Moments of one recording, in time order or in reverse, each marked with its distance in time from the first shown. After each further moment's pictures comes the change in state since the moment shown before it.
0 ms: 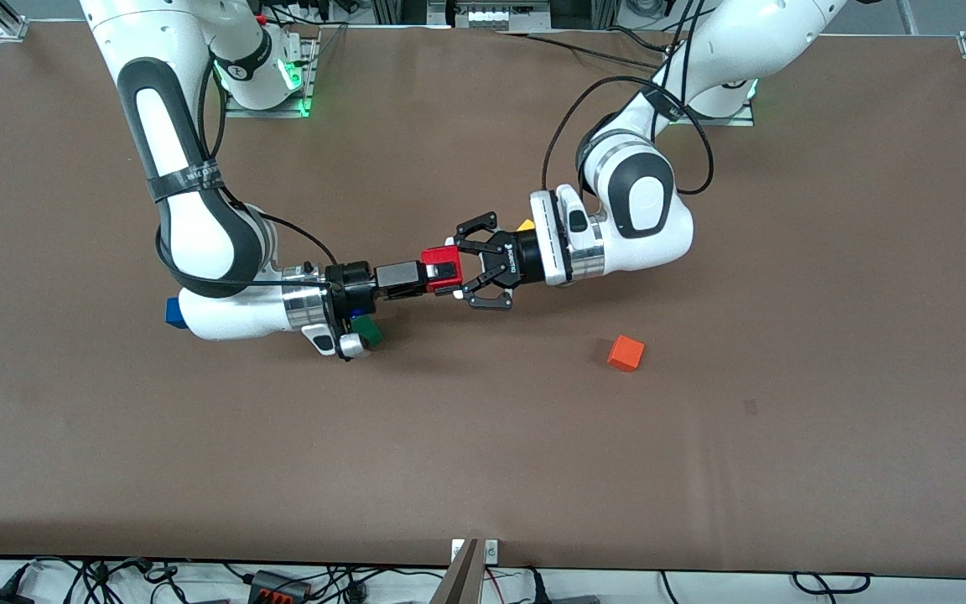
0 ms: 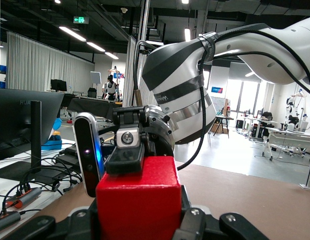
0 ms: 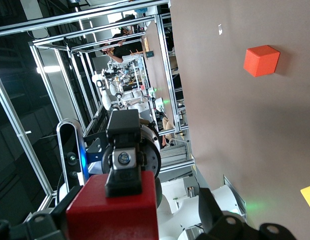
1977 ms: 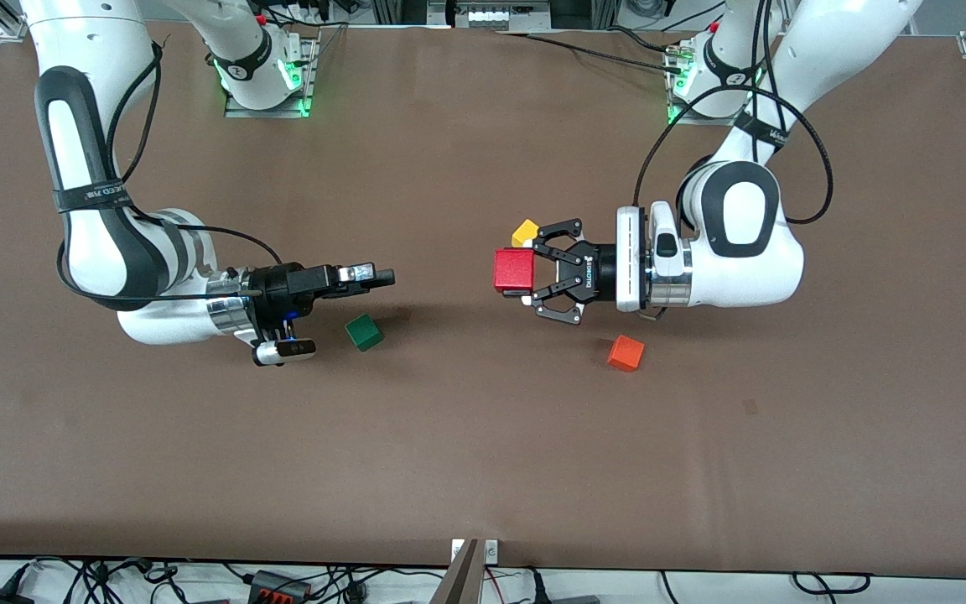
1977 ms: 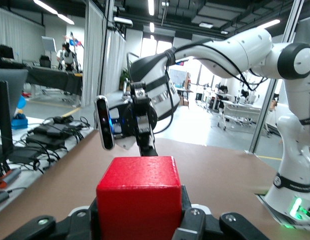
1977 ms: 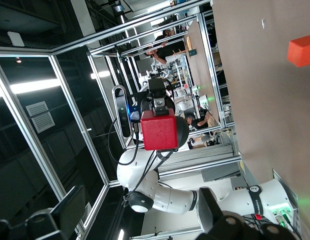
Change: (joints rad) left arm 0.203 -0.068 0.003 0.005 0.445 -0.238 -0.338; right arm -0.153 -0.039 0.008 -0.092 0.115 -0.208 -0.003
